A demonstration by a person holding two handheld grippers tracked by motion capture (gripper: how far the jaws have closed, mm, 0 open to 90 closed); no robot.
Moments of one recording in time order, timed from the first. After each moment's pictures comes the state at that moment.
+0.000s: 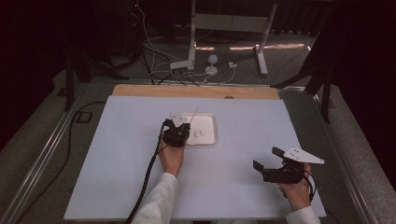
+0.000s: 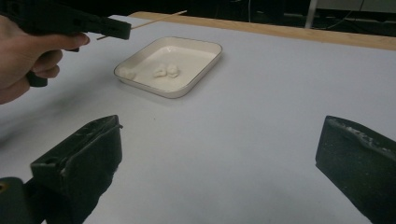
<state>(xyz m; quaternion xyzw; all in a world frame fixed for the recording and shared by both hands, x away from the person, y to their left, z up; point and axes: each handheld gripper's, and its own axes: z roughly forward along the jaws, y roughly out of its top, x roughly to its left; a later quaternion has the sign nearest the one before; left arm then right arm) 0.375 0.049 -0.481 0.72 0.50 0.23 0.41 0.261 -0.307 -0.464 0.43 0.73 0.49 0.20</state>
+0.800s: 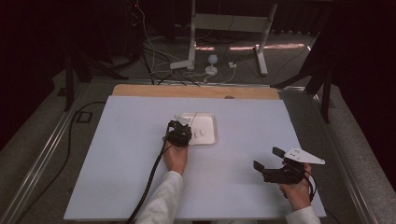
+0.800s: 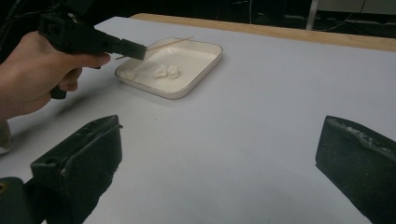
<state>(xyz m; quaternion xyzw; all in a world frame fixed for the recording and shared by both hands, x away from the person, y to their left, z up) 0.391 0.035 -0.506 0.73 0.54 0.22 0.36 0.260 -0.309 -0.465 0.43 0.73 0.49 0.20</state>
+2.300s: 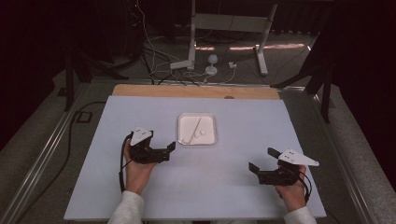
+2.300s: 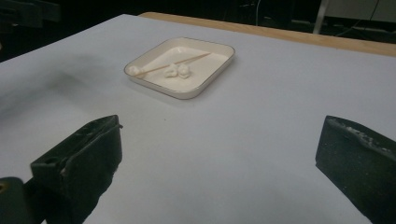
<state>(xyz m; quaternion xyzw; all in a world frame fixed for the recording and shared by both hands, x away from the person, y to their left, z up) 0.304 0.151 -0.464 0.72 0.45 0.19 0.50 0.258 -0.295 -0.469 0.41 0.74 0.50 0.20</state>
